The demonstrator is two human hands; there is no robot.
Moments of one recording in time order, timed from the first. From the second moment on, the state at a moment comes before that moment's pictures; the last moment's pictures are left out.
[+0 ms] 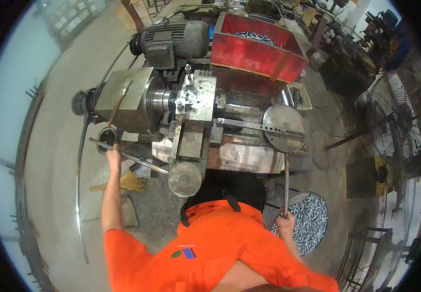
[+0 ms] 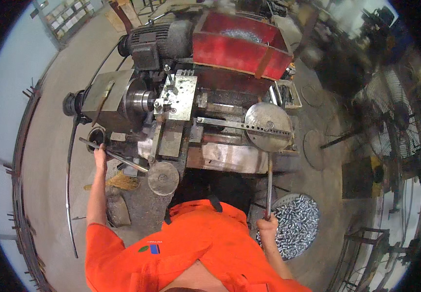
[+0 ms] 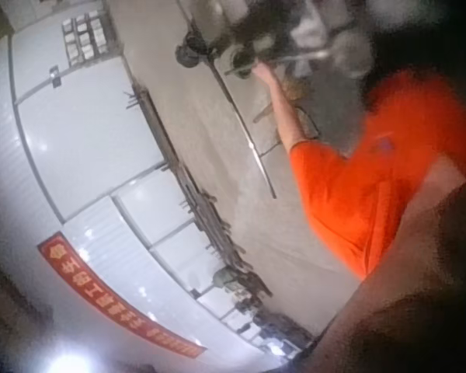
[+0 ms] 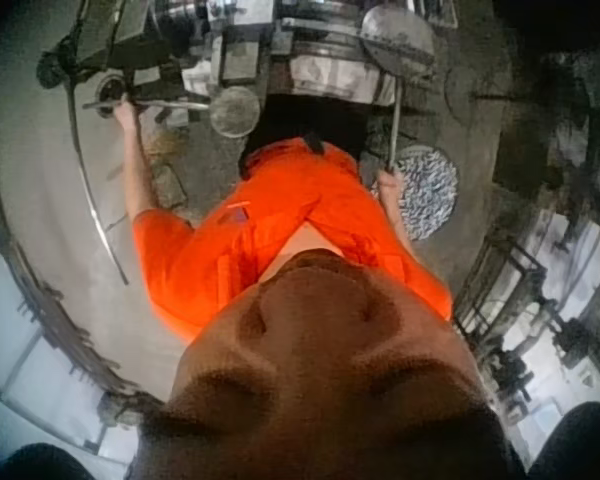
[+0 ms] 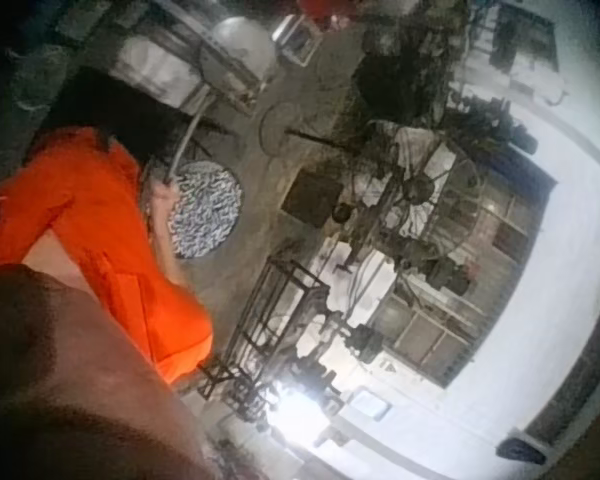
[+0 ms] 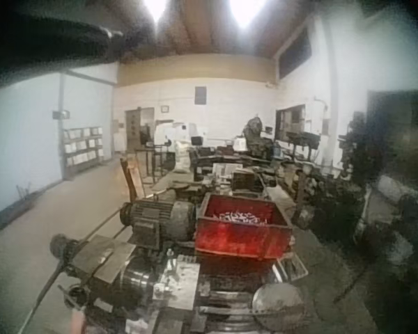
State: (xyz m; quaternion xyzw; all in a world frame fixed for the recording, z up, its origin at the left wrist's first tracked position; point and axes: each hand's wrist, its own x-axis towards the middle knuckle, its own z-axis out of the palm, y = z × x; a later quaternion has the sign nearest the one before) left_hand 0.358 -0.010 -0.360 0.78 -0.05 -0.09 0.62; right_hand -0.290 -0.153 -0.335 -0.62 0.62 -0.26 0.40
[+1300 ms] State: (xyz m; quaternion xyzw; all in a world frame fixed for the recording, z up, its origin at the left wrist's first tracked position) left_hand 0.350 0.035 -0.476 0.90 -0.39 -0.14 -0.13; right_hand -0.291 -0.304 -0.301 -0.78 0.54 -0.29 0.13
